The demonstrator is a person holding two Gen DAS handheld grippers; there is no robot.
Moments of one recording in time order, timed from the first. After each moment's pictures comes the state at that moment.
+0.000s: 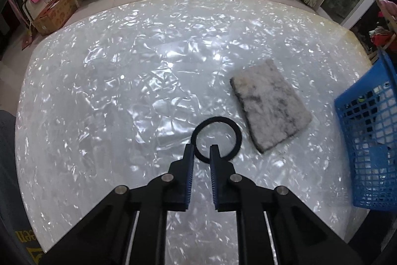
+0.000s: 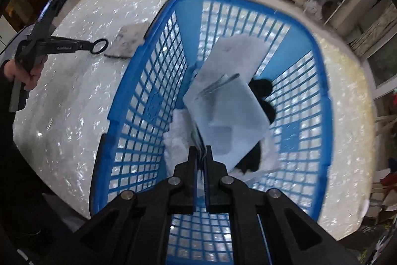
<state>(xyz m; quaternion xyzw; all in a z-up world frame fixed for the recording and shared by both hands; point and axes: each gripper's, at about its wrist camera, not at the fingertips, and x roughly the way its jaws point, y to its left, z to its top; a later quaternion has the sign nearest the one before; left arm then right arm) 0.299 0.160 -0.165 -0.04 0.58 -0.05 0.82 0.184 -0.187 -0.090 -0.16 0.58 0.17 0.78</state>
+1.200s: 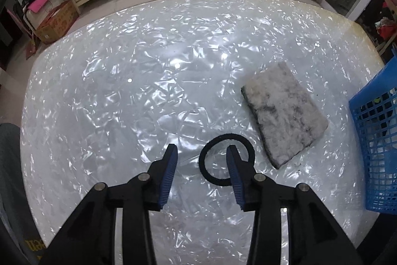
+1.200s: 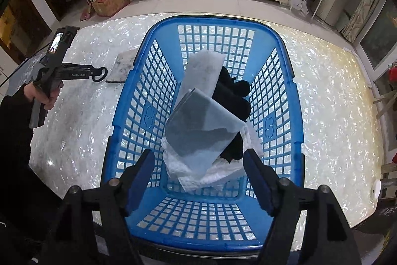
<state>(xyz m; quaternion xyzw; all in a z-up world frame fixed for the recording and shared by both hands) 0.329 0.157 -0.172 0.00 0.58 -0.03 0.81 0.166 -0.223 -0.048 -0.09 0.54 0.15 0.82</state>
